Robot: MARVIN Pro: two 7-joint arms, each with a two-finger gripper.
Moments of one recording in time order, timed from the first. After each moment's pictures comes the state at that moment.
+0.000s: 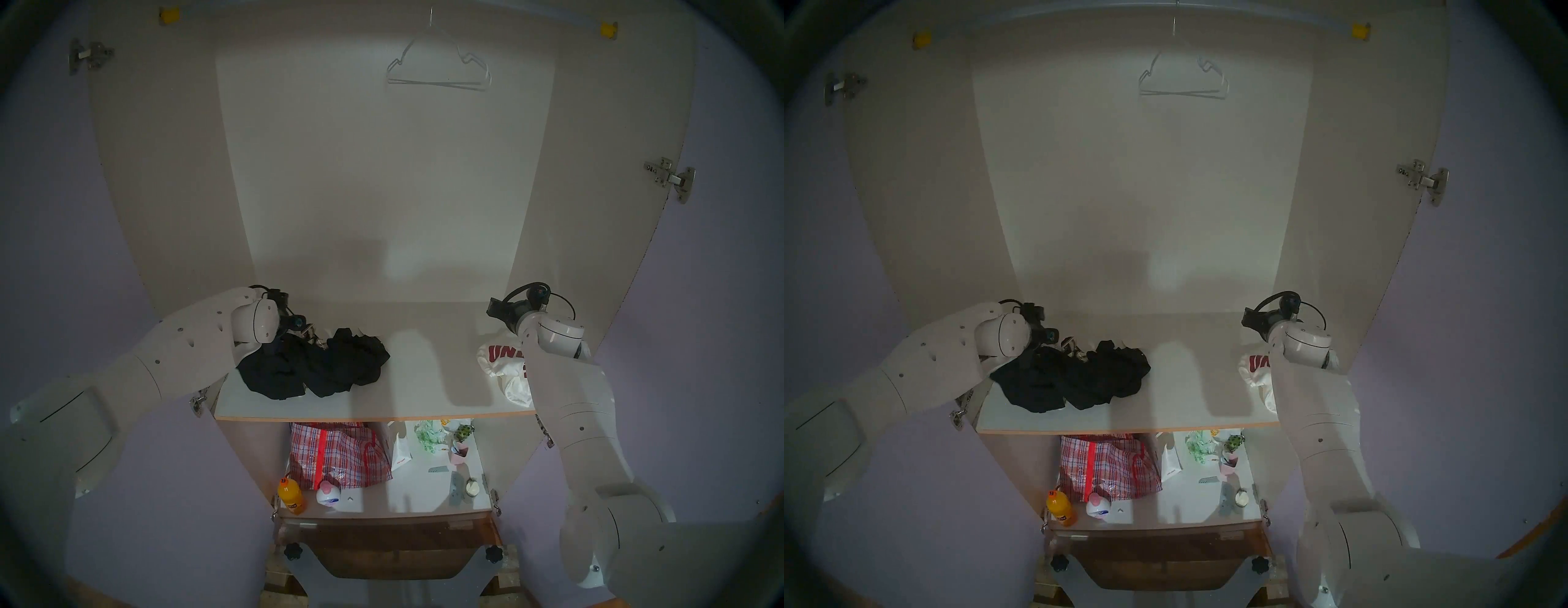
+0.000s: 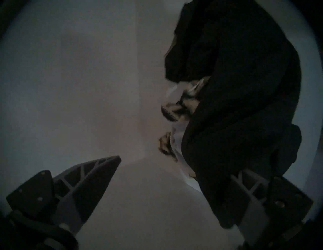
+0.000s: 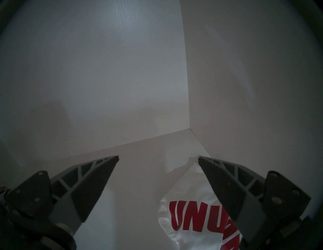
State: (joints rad) left arm 0.59 -0.87 -0.40 -1.12 0.51 0.24 -0.58; right arm -1.07 -1.46 1.64 -1.18 0.24 0.43 -0.05
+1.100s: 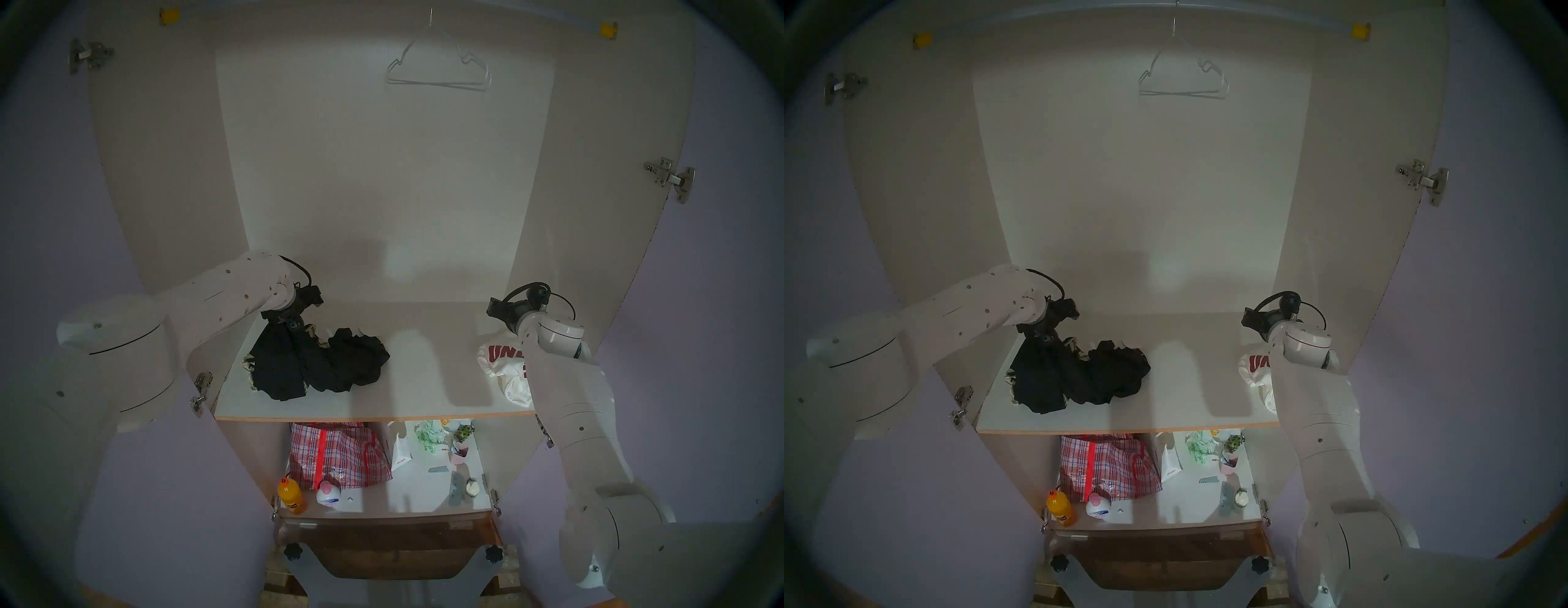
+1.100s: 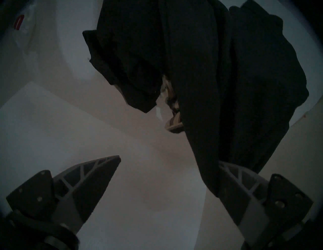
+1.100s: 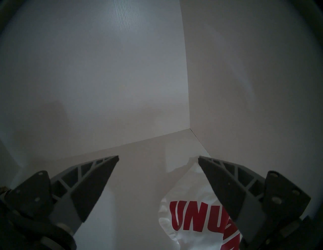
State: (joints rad) left arm 0.27 -1.23 -0.05 -0.41 1.00 -0.60 -0.37; right arm -1.07 -1.47 1.65 -1.18 0.24 0.43 -0.04
